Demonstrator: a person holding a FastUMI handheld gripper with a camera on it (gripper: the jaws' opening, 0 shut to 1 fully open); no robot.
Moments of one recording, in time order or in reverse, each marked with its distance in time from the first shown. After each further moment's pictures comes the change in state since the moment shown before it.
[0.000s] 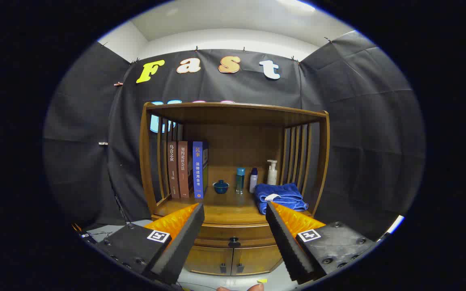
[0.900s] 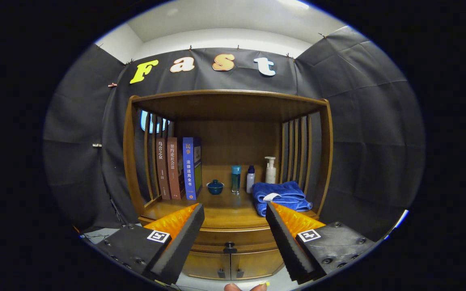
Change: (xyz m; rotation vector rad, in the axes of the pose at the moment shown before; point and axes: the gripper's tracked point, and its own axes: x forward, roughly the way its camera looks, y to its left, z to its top) arm 0.060 -0.009 -0.034 0.022 -0.024 -0.002
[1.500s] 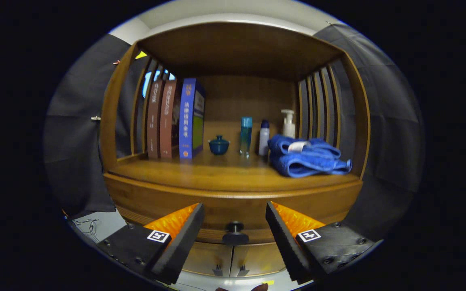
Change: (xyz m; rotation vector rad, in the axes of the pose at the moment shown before) arm 0.088 0.005 -0.189 -0.011 0.147 0.020
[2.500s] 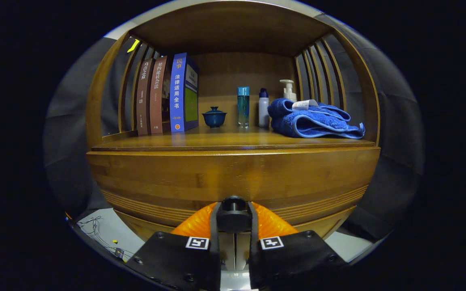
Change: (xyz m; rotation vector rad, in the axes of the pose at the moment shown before) arm 0.022 0.000 -0.046 0.023 0.068 0.011
